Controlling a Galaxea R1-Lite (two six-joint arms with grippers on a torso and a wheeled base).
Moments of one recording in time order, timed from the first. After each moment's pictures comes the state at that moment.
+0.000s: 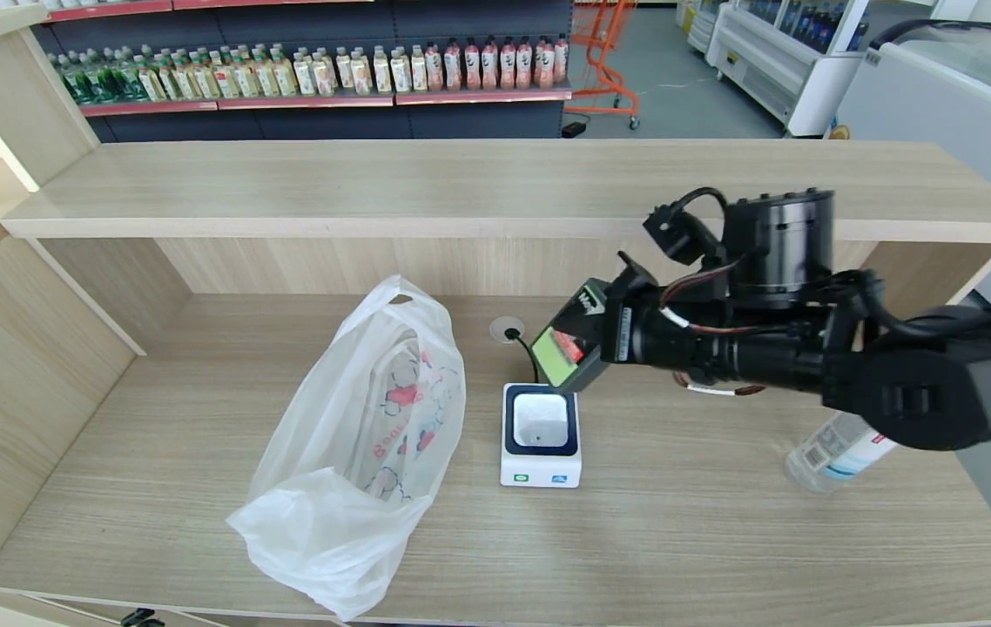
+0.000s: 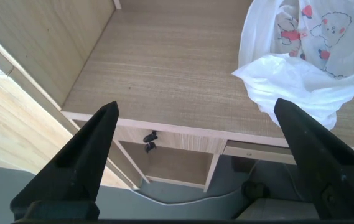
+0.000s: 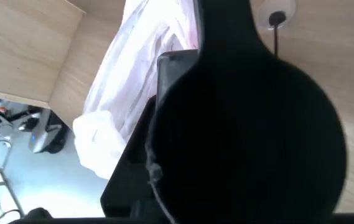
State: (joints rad) left arm 0.00 0.00 0.00 0.05 0.13 0.01; right arm 0.57 1.78 -1.11 -0.40 0.19 0.29
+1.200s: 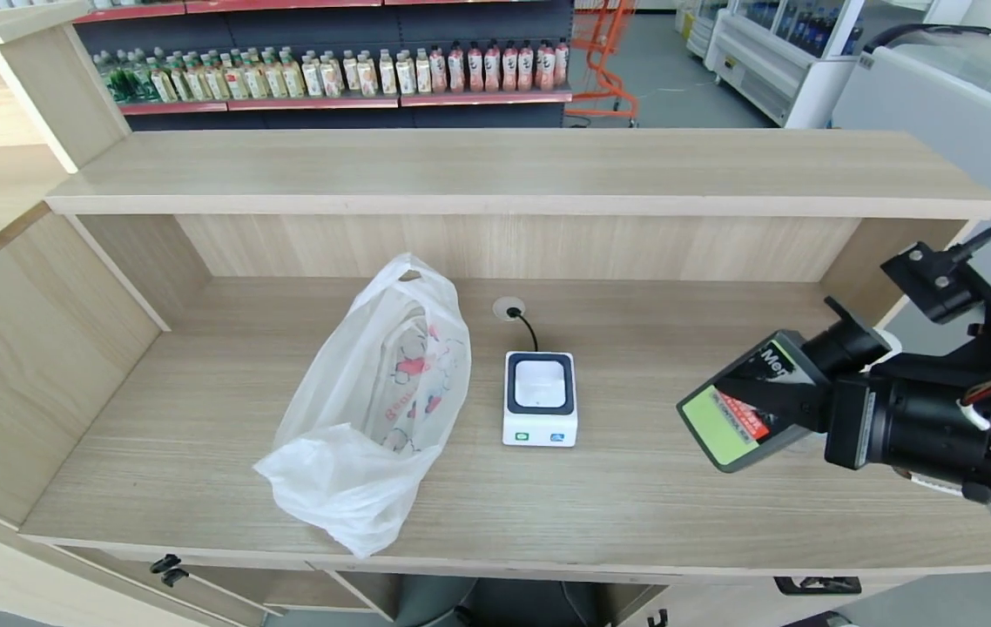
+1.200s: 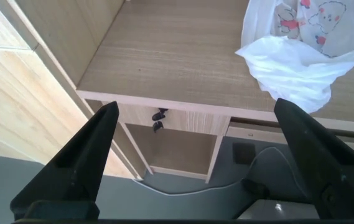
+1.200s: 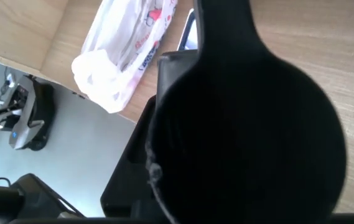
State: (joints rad) left arm 0.00 0.00 0.00 0.05 0.13 0.01; right arm 0.45 1.31 -0.66 -0.38 0.20 0.26
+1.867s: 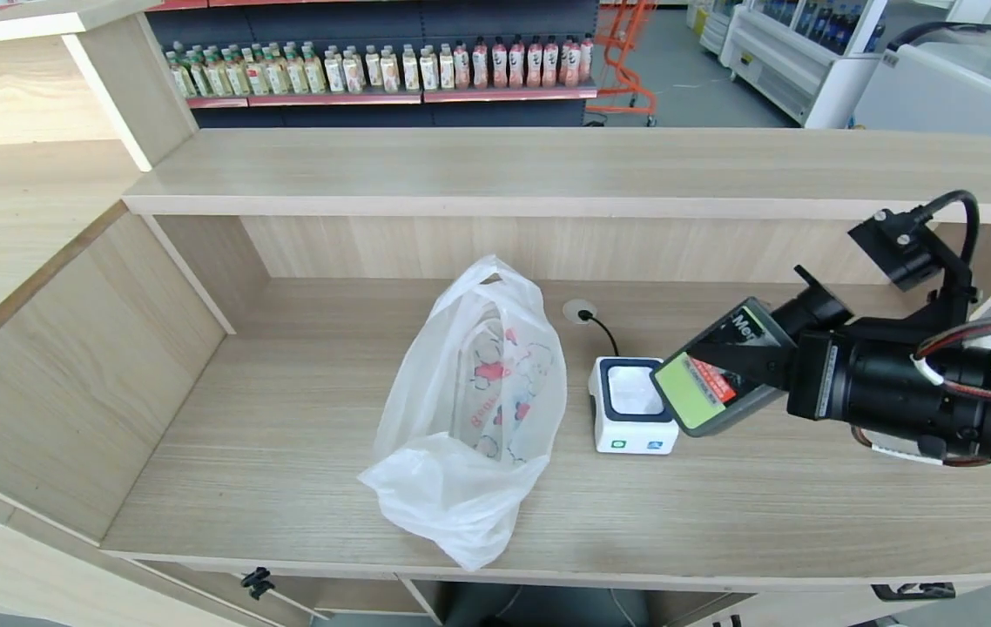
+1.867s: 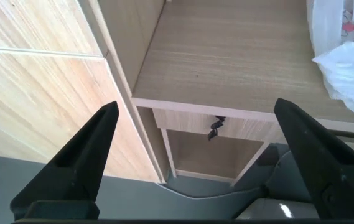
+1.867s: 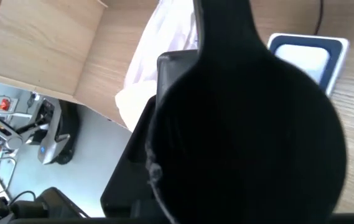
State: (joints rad) left arm 0.00 0.00 0.00 0.05 0.13 0.01; right arm 0.47 1.40 -0.76 -0.38 0.21 0.34
